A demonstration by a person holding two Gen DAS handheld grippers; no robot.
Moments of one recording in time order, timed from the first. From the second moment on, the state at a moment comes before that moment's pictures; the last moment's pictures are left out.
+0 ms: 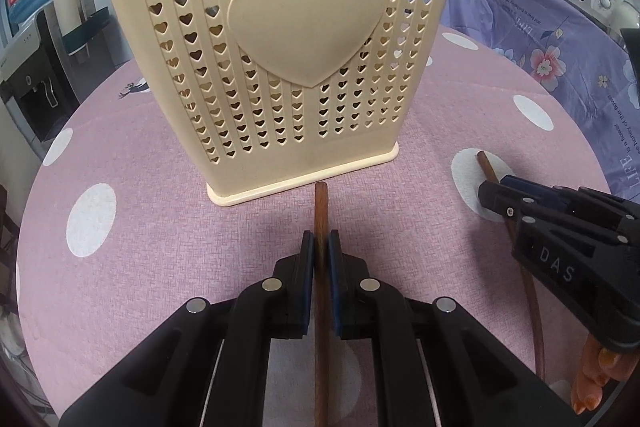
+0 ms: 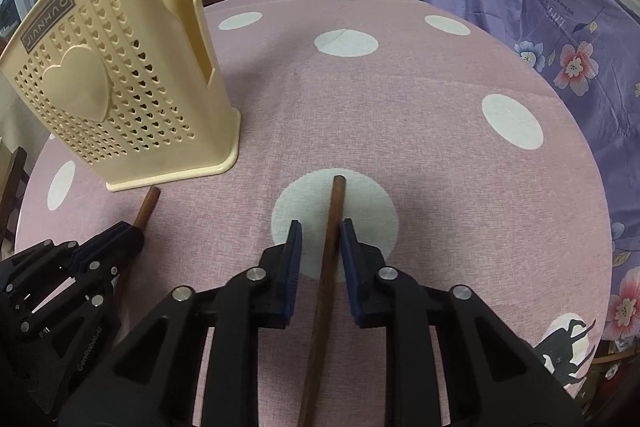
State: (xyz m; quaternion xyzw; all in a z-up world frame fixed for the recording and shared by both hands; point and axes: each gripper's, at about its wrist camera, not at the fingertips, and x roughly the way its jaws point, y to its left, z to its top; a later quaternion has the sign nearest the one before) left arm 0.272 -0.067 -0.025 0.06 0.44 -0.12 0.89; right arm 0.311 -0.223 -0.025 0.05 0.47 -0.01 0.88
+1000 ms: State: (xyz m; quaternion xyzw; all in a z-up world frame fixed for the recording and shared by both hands) left arm 0.239 -0.040 0.044 -0.01 0.35 -0.15 0.92; right arm 0.263 -0.253 0.052 0.14 0.36 0.11 0.91
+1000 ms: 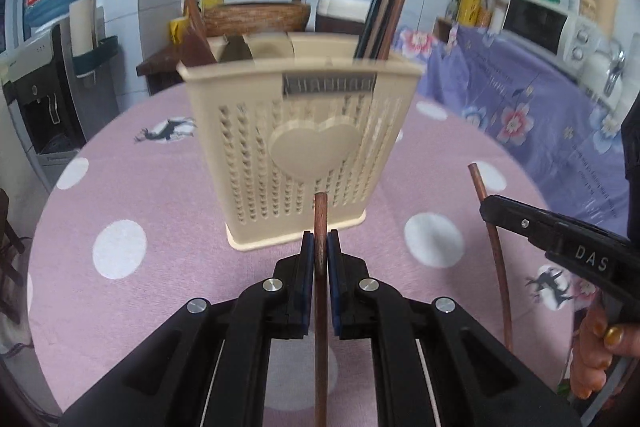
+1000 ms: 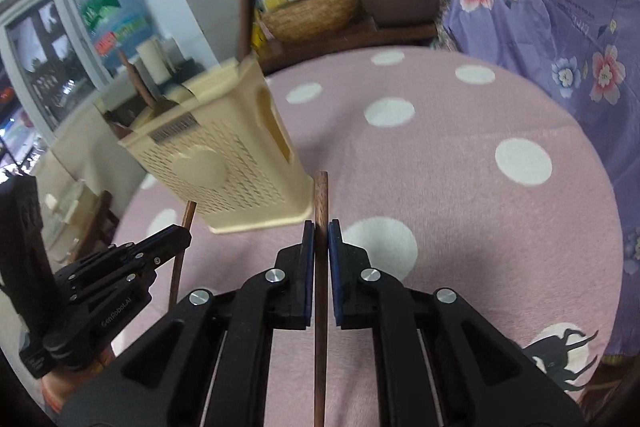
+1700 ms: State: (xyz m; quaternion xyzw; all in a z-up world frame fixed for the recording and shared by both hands) left arm 0.204 0.000 0.120 -0.05 0.26 -0.16 0.95; right arm 0.218 -0.275 0.146 0.12 0.27 0.16 0.94
